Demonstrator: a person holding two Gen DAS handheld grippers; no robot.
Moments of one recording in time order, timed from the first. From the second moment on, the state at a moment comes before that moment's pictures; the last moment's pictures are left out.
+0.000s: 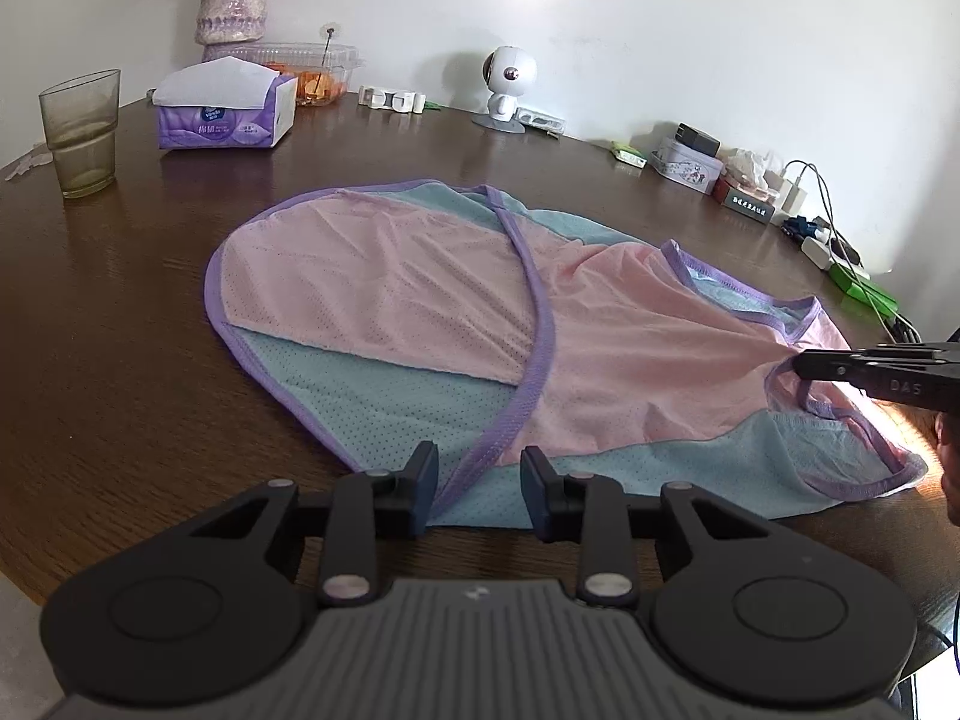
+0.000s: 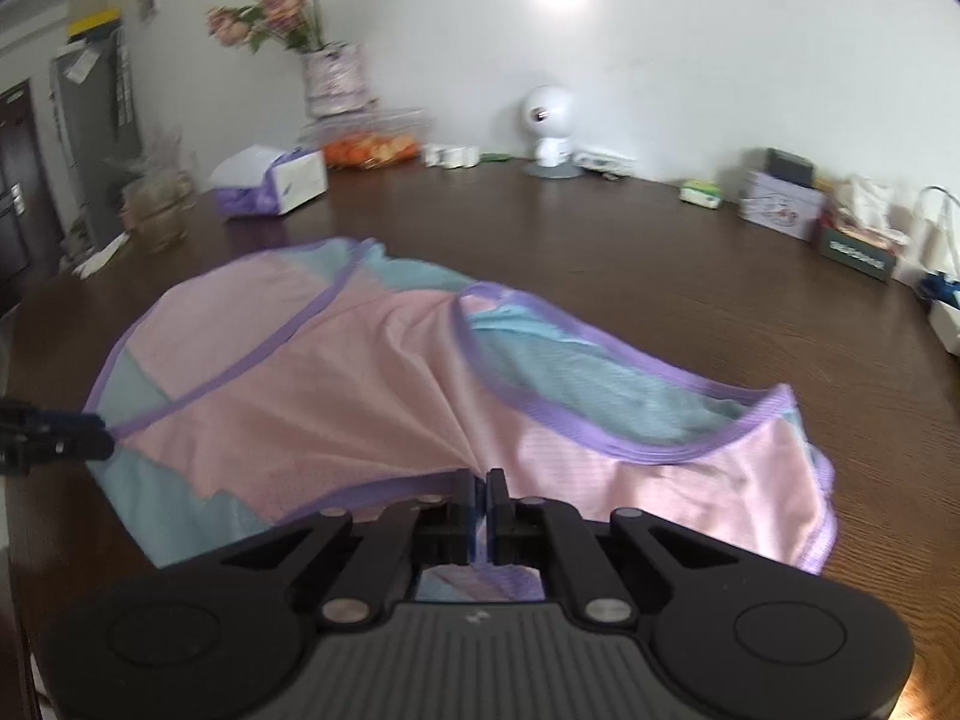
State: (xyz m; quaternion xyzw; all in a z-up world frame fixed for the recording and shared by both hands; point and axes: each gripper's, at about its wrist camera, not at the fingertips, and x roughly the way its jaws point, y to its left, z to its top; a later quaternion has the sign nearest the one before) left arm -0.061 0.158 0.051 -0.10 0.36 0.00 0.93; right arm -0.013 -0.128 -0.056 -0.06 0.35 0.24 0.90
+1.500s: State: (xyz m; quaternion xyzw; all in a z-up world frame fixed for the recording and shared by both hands) left arm -0.075 0.198 0.051 -0.09 0.31 -0.18 0.93; right arm -0.088 -0.113 -0.068 -0.05 0.32 0.35 0.88
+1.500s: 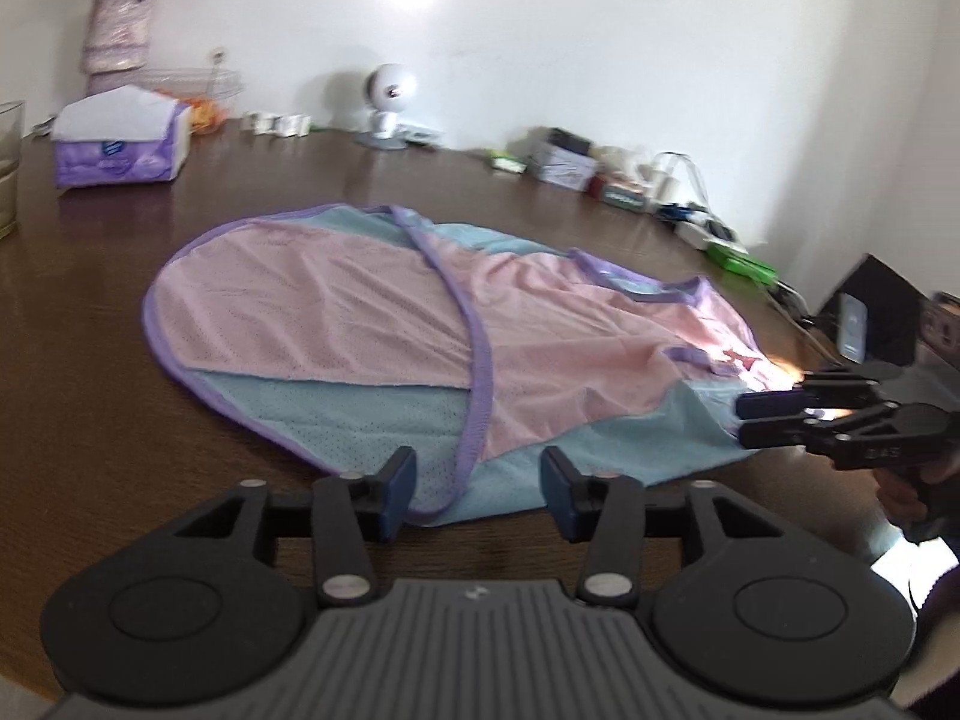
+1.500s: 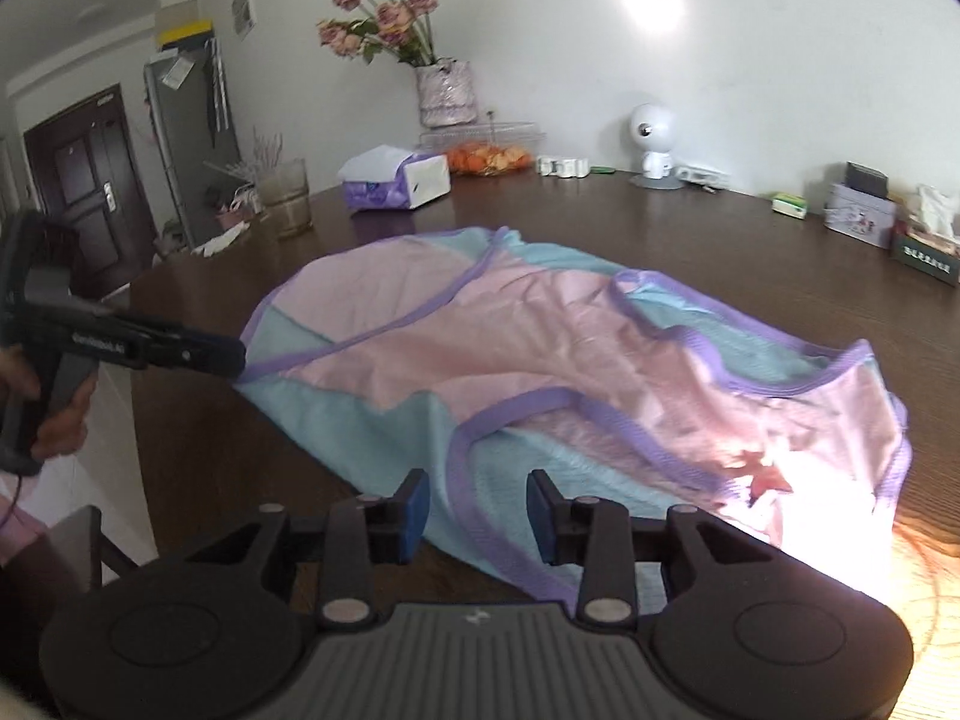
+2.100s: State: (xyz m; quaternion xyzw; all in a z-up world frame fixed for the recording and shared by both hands) left arm -0.070 0.205 0.035 0.04 0.30 -0.22 0.93; right arm -0.122 -0.107 -0.080 -0.11 0.29 0.34 0.89
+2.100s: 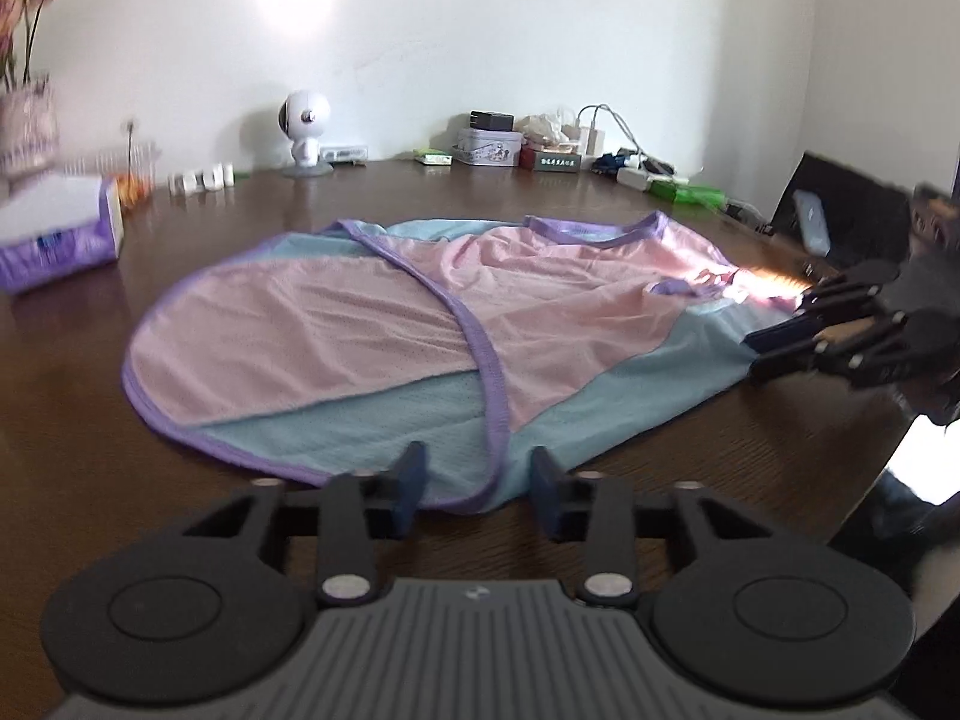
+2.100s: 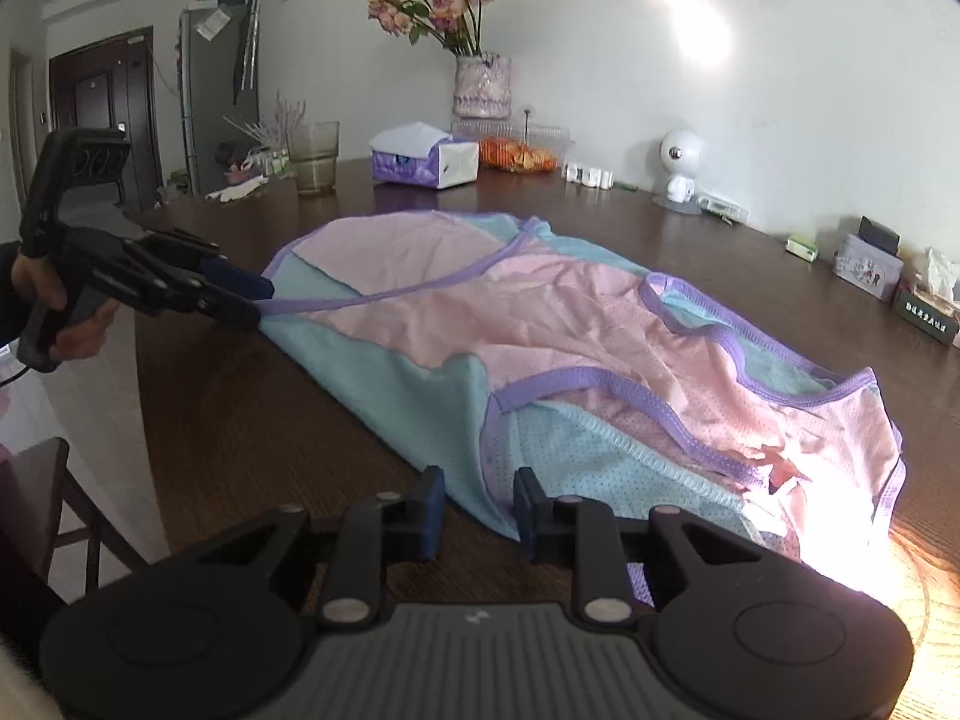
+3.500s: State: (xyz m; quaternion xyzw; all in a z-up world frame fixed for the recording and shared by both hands) left arm 0.013 0.271 0.049 -0.01 0.36 -0.21 0.91; right arm -0.100 -0.229 -0.060 -0.07 0.34 0.28 0.89
